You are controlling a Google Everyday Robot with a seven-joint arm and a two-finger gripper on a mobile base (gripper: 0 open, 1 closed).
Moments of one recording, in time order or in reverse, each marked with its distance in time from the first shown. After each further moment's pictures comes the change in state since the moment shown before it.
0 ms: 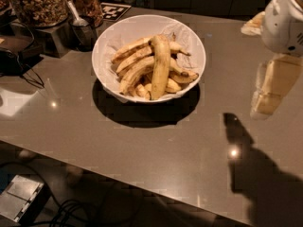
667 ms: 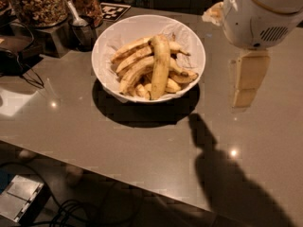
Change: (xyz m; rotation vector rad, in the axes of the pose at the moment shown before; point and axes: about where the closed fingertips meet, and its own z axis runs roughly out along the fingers) arm -0.061 -0.003 -0.002 0.071 0.025 -0.285
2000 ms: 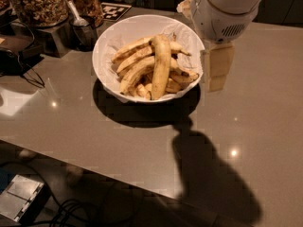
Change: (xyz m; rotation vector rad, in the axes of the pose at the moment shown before) arm -0.024 -0.049 0.028 0.101 0.036 -0.130
